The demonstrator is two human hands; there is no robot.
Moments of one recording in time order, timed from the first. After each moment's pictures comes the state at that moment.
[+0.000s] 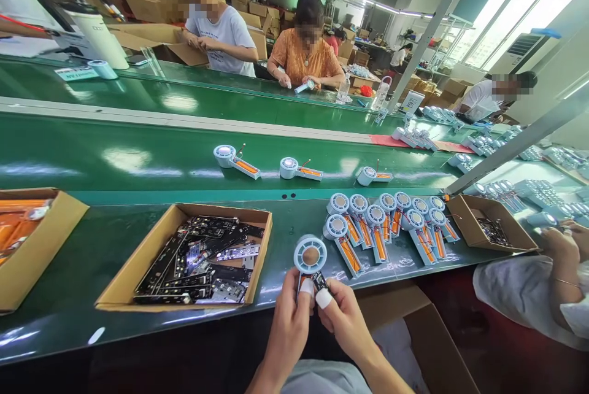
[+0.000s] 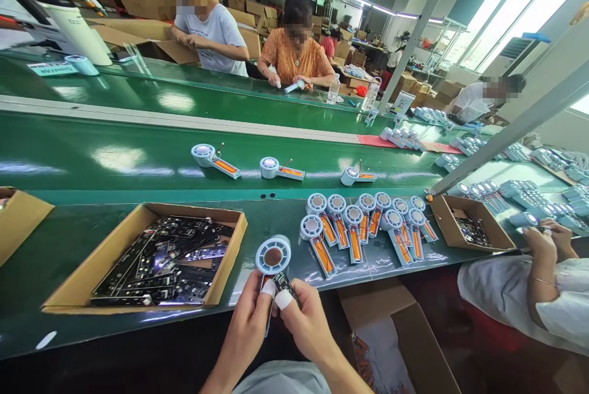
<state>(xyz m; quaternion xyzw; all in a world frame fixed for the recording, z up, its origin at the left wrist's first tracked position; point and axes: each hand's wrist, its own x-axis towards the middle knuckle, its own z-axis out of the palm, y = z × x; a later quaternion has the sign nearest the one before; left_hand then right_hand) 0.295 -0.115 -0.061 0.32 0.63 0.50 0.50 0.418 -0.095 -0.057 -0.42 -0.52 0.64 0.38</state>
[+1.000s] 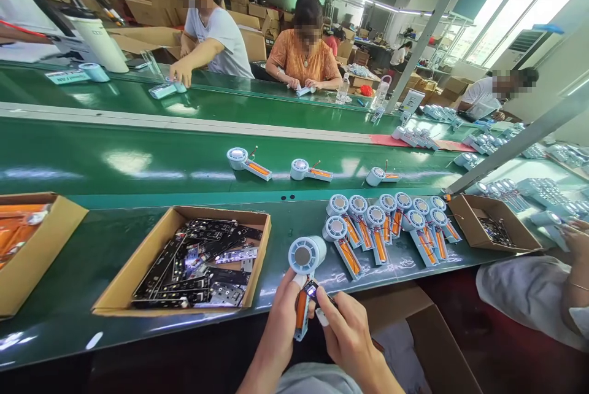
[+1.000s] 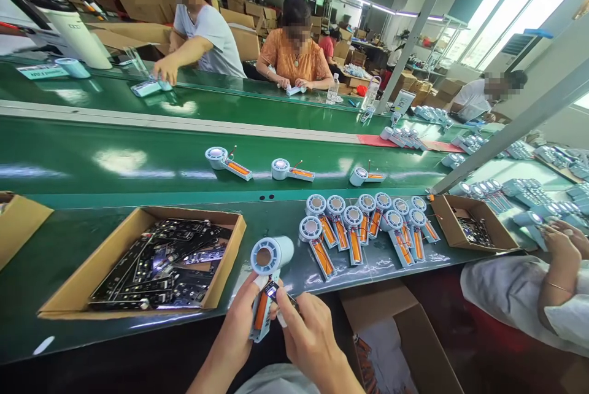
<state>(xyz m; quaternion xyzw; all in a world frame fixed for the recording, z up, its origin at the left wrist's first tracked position) 0.296 -0.098 -0.036 0.15 0.51 0.55 0.65 0.442 -0.107 -0.068 -0.37 -0.86 0.02 0.35</state>
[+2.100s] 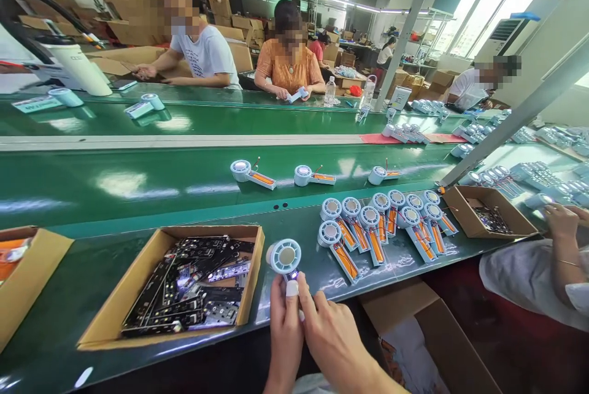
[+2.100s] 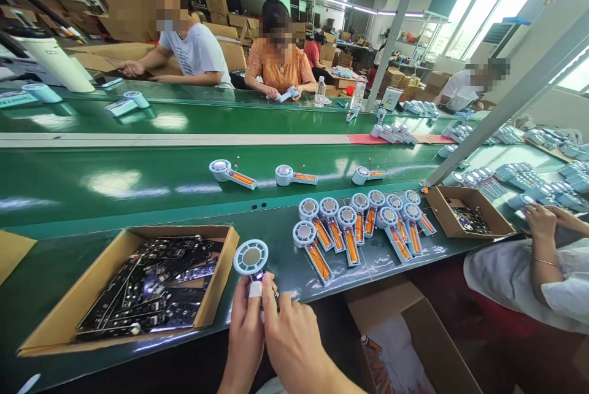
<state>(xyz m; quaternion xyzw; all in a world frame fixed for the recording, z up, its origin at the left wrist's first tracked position) 0.305 -0.104 -0.075 0.20 0.64 0.56 0.48 0.402 -0.103 -0.058 -0.48 -0.87 -0.04 0.09</state>
